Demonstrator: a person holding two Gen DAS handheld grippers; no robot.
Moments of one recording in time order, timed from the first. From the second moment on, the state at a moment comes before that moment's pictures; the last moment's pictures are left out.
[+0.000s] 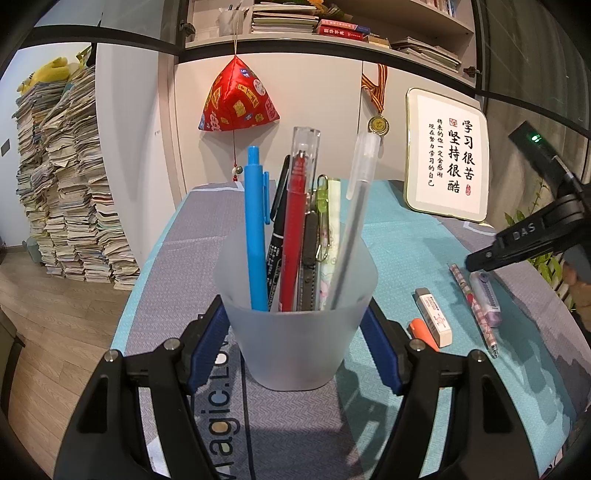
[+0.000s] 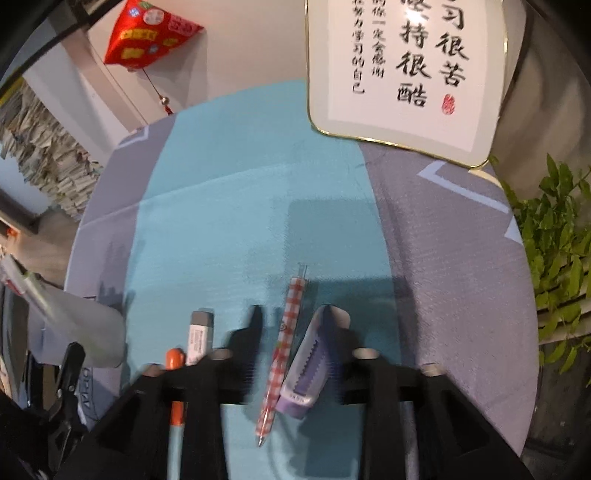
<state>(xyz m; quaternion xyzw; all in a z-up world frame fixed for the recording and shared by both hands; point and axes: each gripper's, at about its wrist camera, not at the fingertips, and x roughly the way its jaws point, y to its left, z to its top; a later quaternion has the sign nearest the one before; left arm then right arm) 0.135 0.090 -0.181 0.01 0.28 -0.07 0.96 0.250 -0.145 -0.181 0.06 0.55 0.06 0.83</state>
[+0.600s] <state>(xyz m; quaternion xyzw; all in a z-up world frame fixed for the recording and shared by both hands) 0.131 0.093 -0.177 0.01 0.26 -0.07 0.96 0.266 -0.116 -0.206 -0.02 0.56 0.06 0.83</state>
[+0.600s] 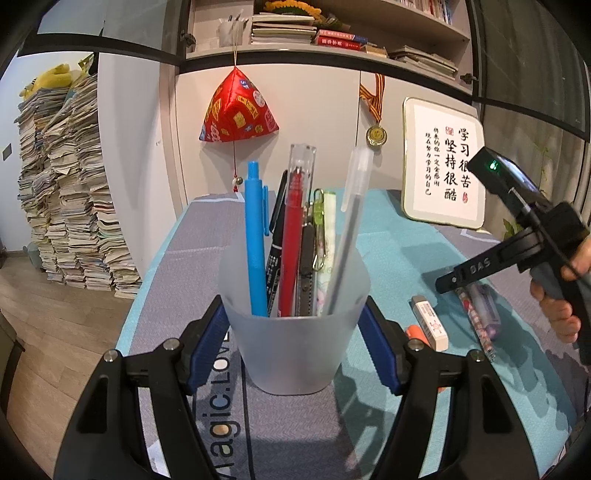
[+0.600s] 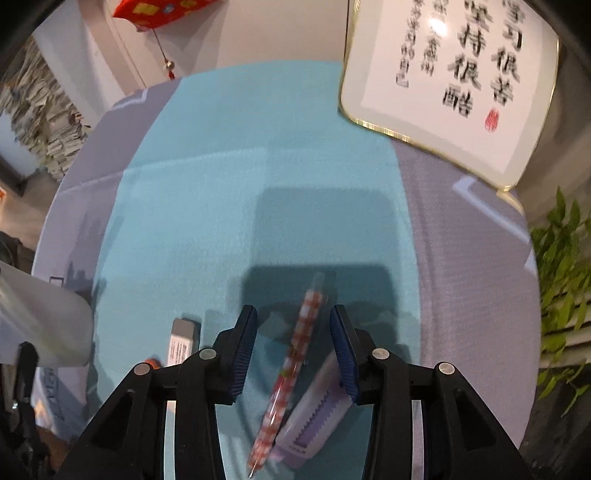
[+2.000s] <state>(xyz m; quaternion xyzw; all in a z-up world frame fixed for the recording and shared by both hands) 0.134 0.093 -0.177 0.00 0.27 -0.07 0.96 0.162 -0.005 -0.020 -0.02 0.31 0.28 0.91</state>
